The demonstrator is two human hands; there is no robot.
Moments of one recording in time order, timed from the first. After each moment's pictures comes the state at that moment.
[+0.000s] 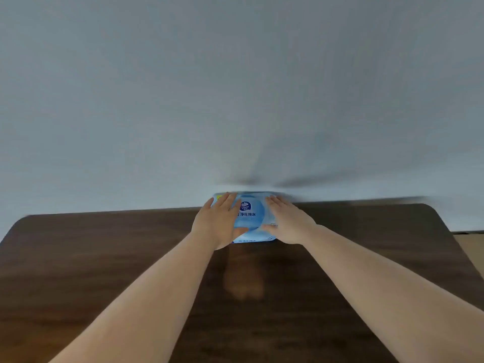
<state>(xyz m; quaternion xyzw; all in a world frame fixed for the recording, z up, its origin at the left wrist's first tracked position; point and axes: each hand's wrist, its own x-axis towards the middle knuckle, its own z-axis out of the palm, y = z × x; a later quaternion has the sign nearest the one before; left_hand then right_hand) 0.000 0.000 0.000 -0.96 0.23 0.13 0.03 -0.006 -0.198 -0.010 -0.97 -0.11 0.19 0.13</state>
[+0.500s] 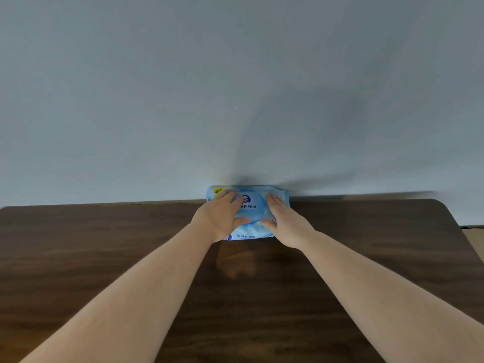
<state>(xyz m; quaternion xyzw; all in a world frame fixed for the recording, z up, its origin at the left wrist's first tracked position) 0.023 -0.005 -0.028 -0.95 0.23 0.19 -0.04 -0.005 -0.192 -0.047 -0.95 -0.06 0.21 0.22</state>
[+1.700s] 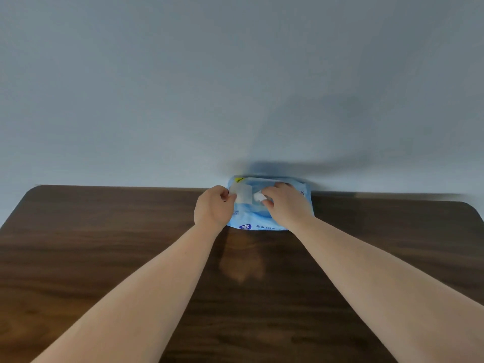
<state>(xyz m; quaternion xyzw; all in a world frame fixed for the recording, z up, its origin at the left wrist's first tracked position) 0.007 0.034 -0.038 -0.92 -0.13 0.07 -0.37 0.009 -0.140 -0.036 -0.98 -0.10 0.07 0.14</state>
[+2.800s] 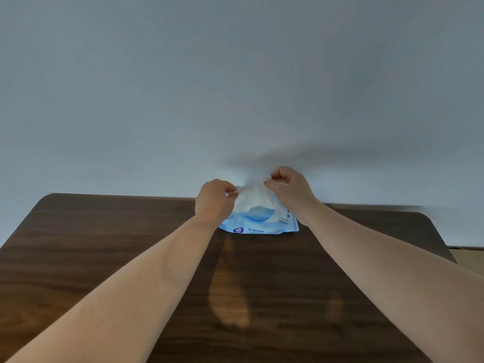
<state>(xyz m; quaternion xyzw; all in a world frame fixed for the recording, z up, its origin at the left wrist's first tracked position) -0.019 0.025 0.040 -0.94 -0.03 0.00 -0.34 -0.027 -0.143 0.080 -0.85 0.06 0.01 0.53</state>
